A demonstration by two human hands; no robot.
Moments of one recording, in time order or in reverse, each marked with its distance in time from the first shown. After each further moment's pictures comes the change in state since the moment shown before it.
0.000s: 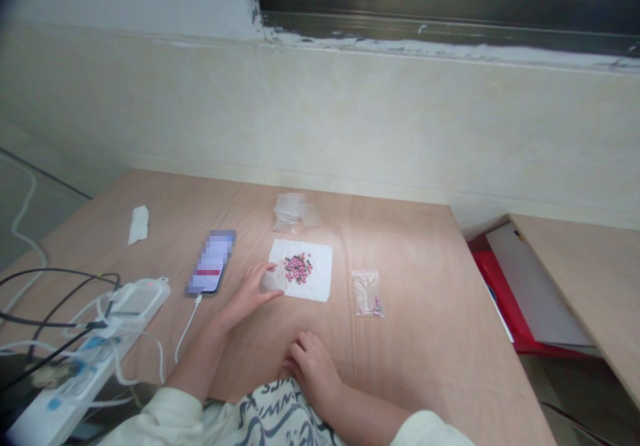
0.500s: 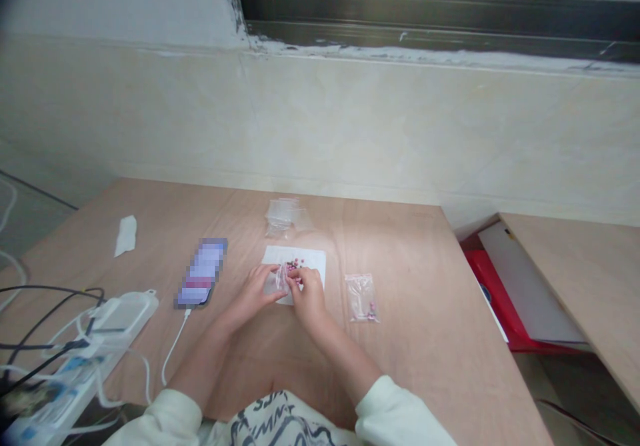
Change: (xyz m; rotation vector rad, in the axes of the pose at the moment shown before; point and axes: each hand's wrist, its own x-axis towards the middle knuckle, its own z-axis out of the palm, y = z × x) left_hand 0.023 0.020 0.010 -0.018 0.012 0.018; right_hand 0.109 0.007 -0.059 0.226 0.526 0.146
